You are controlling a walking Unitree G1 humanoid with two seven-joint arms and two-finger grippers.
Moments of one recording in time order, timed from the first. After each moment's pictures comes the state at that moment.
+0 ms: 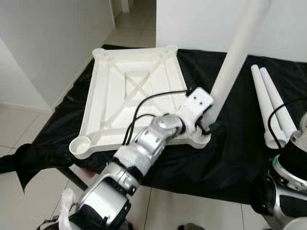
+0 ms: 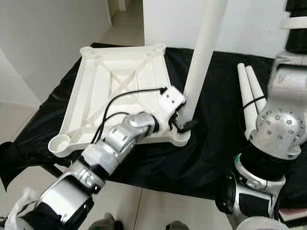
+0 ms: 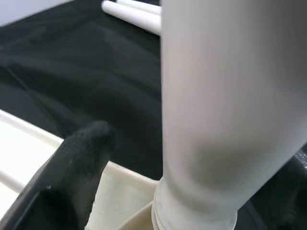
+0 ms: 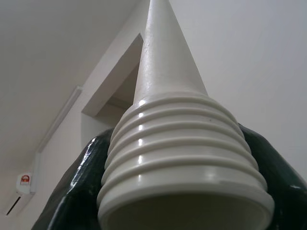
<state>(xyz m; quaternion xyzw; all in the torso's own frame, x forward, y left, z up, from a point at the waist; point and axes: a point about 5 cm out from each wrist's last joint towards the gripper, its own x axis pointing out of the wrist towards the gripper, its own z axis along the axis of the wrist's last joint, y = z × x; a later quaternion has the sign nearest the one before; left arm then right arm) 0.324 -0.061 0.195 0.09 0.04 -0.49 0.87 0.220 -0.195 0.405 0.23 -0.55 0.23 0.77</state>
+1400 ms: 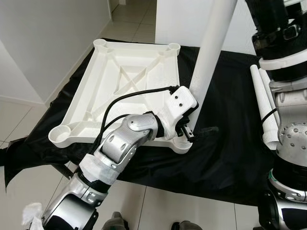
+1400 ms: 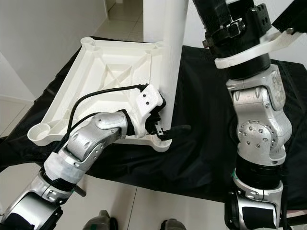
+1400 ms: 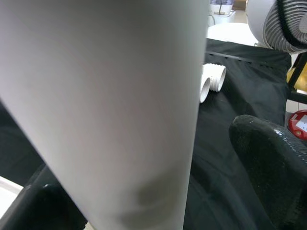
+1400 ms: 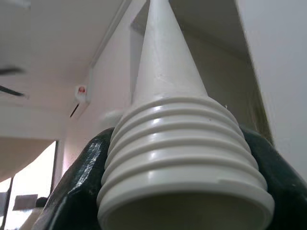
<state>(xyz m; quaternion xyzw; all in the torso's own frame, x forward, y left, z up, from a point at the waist) 0.273 -0.007 0.216 0.08 -0.03 -0.62 0.78 0.241 -0.159 0.377 0.15 -0.46 0.34 0.81</state>
